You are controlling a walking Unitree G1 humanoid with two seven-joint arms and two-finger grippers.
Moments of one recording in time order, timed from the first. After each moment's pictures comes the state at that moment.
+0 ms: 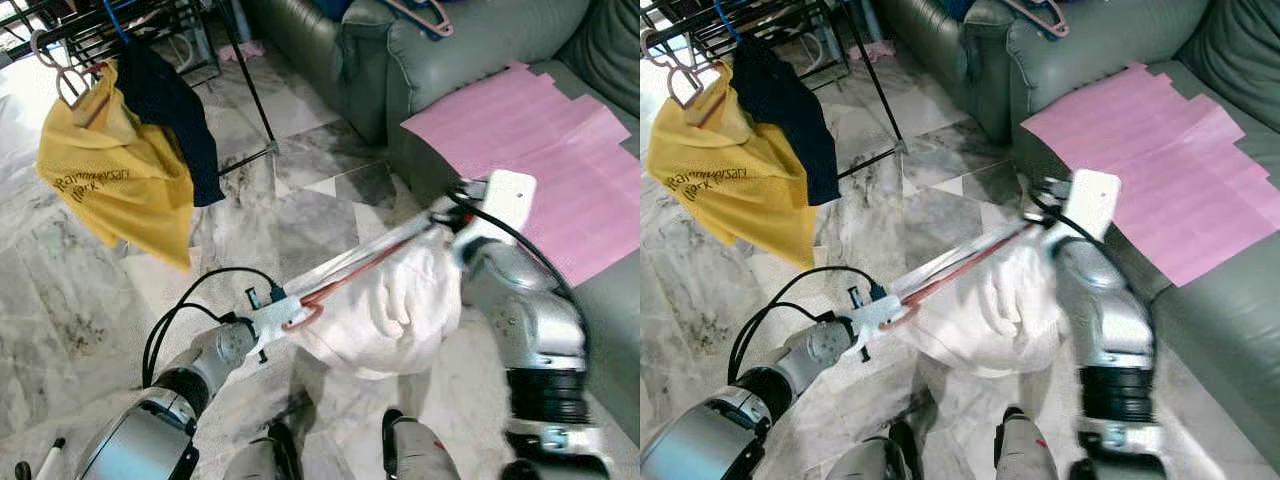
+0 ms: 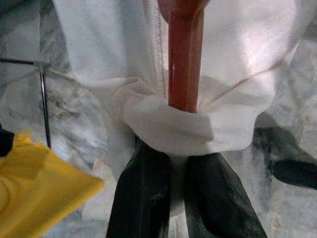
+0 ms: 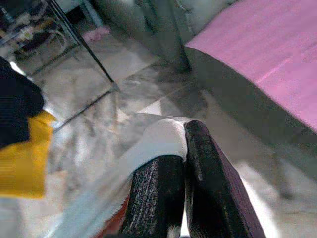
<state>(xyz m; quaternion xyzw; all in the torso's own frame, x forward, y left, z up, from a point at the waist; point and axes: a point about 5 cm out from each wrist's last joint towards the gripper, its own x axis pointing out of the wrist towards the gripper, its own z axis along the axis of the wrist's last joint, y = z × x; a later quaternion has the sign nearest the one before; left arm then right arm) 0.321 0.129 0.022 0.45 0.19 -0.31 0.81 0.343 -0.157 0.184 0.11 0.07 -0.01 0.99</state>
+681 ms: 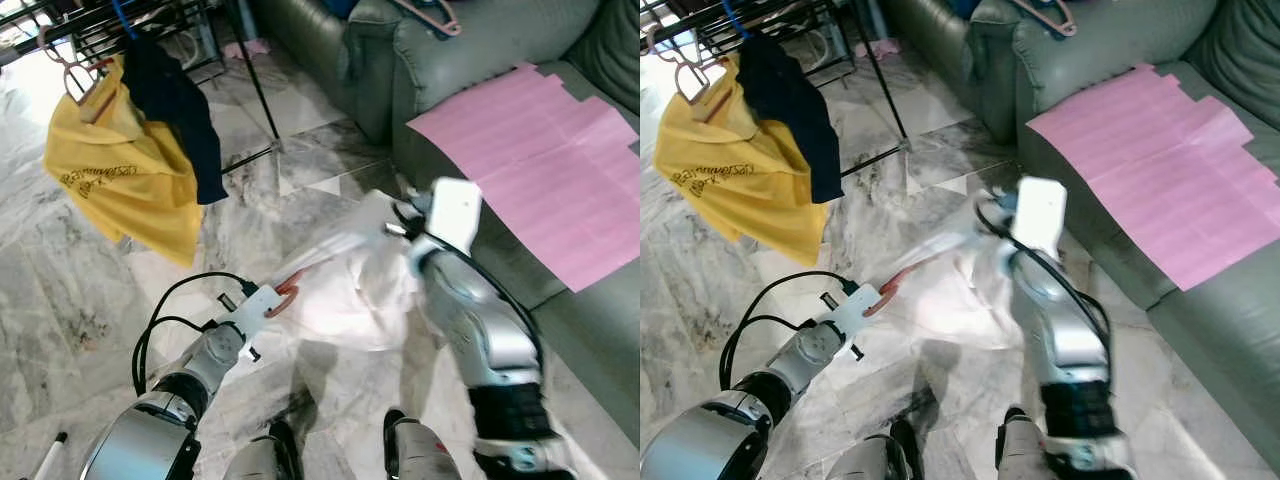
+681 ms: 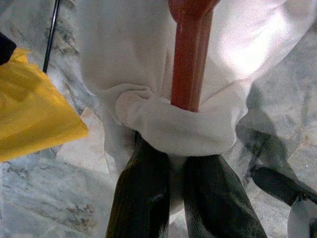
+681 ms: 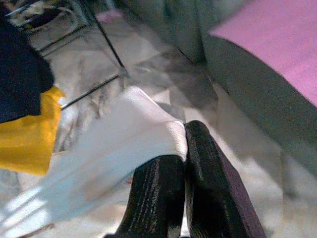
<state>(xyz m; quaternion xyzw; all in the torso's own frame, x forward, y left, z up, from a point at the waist) 0.325 0.144 0.022 0.35 0.24 -0.19 0.89 0.333 -0.126 0.166 0.07 0.09 0.00 0.99</state>
